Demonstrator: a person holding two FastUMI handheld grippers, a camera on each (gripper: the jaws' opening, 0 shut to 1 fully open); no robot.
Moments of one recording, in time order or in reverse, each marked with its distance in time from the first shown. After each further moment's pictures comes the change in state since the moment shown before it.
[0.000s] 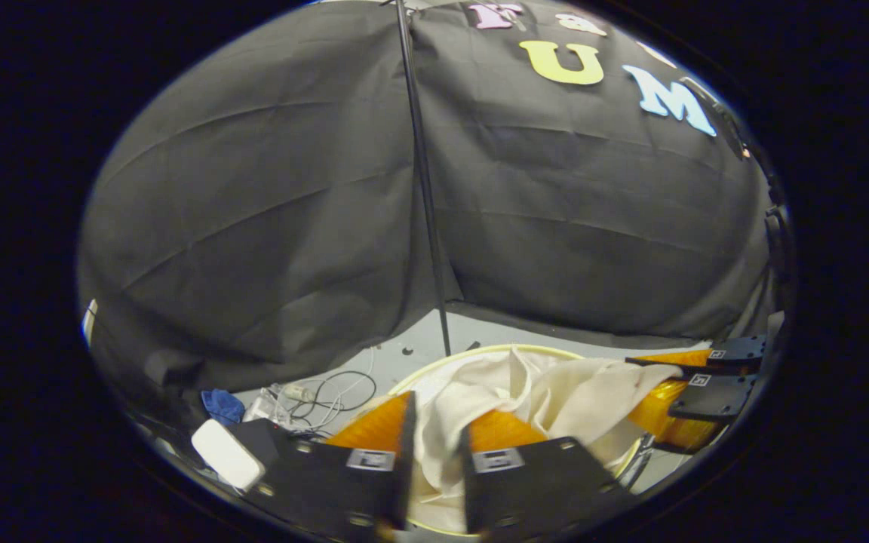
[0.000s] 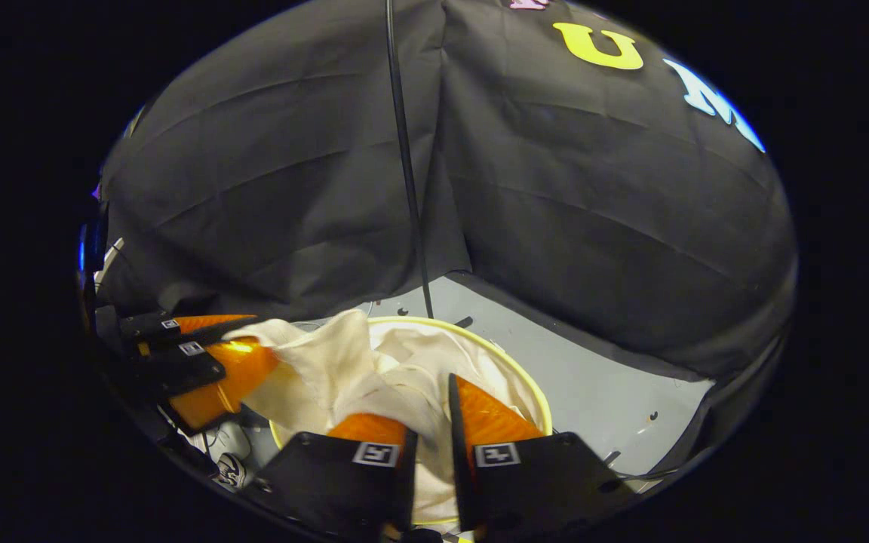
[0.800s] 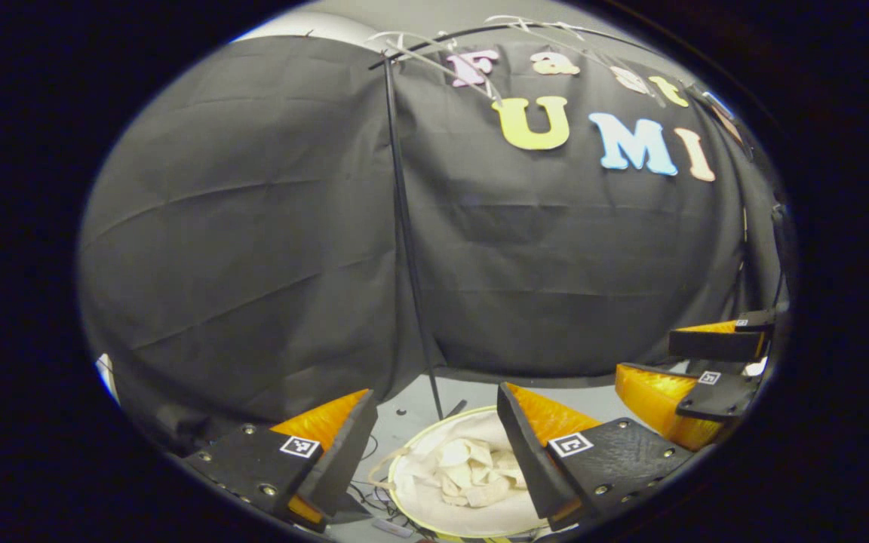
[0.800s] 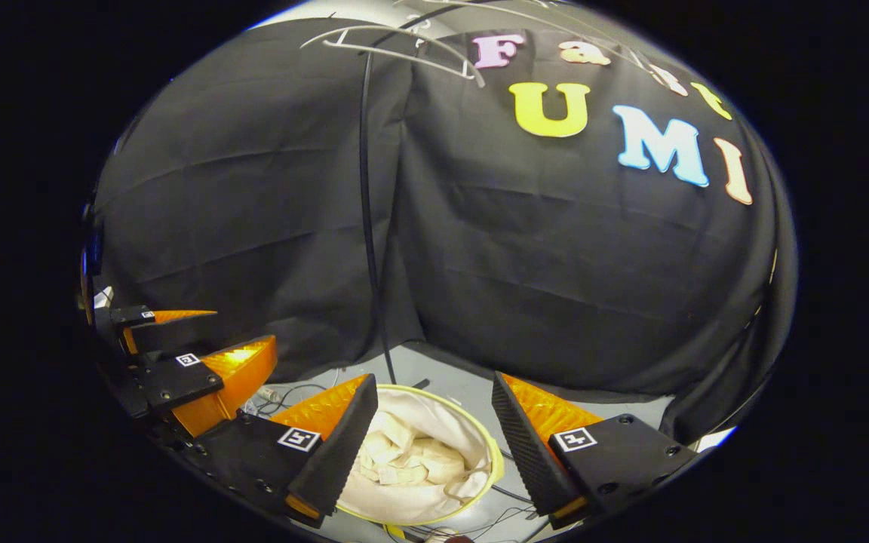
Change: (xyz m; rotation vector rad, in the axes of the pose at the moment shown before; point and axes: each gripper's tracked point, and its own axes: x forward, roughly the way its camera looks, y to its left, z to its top) left arm -0.131 0.016 0.137 0.090 -0.286 -0.120; right arm -0.152 -0.006 0.095 0.059 -0.299 -0.223
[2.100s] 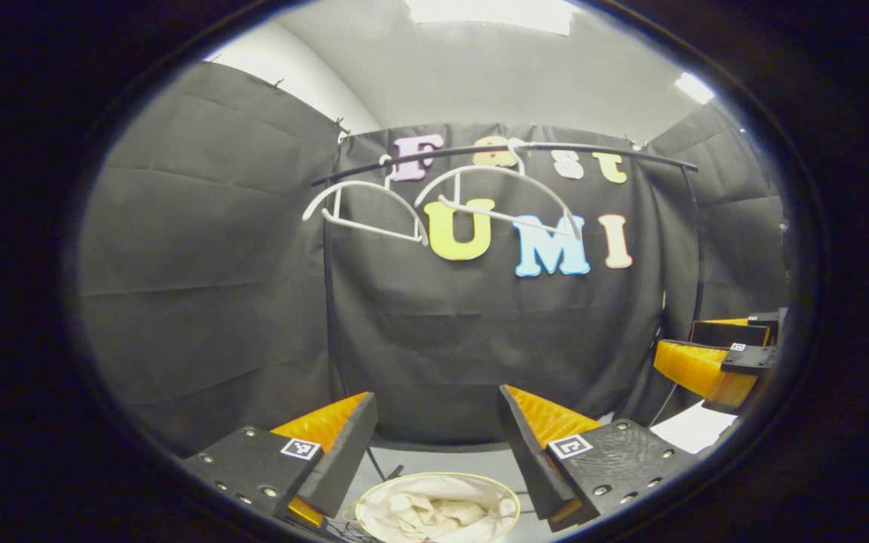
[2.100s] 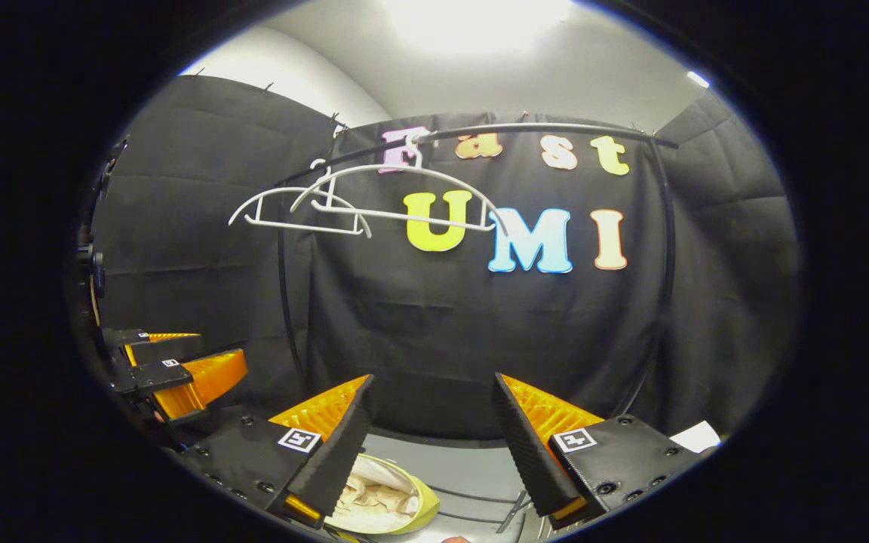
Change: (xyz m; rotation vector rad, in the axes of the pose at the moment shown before) left arm -0.142 -0.047 0.210 -0.023 -0.315 -0.282; right arm -0.242 -0.096 0.151 0.094 -0.320 -0.351
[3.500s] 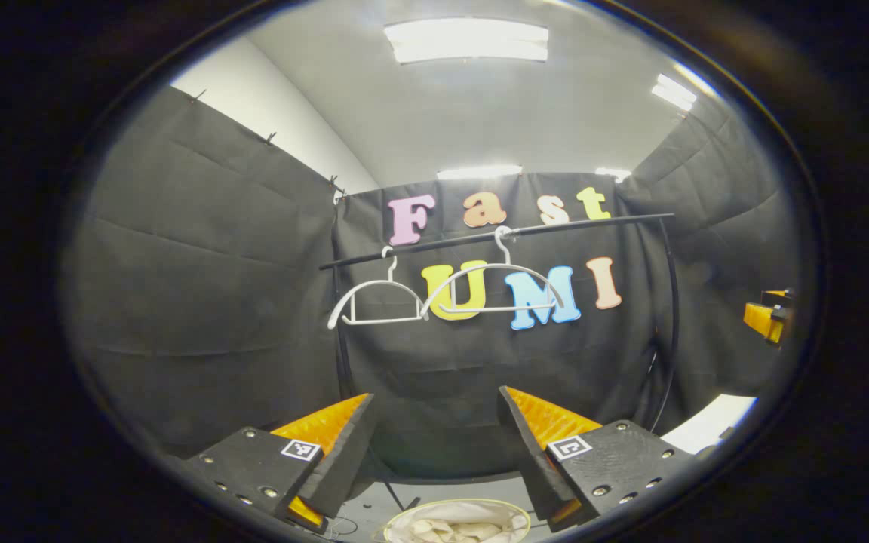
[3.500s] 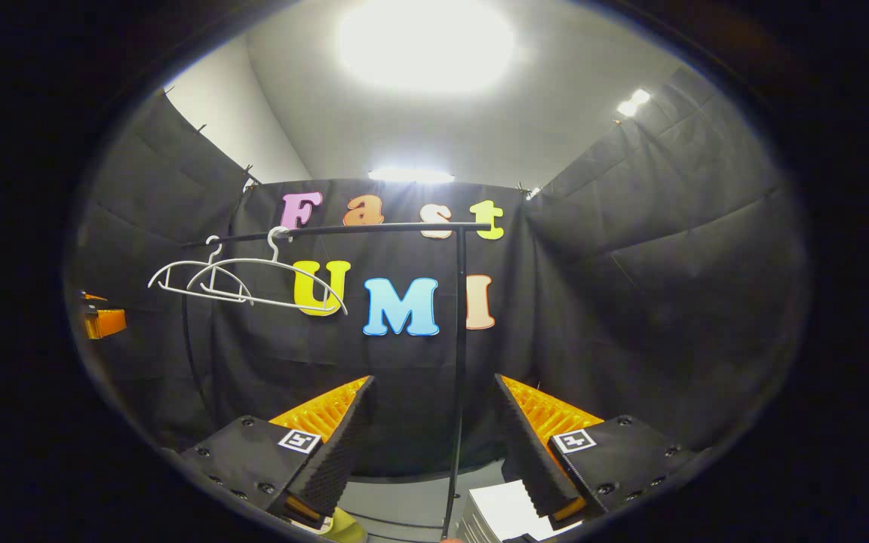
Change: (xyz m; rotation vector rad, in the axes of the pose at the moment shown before) left arm -0.078 0.012 0.099 0.070 -0.187 0.001; right arm -0.134 -0.184 0.061 0.019 -0.219 -0.377
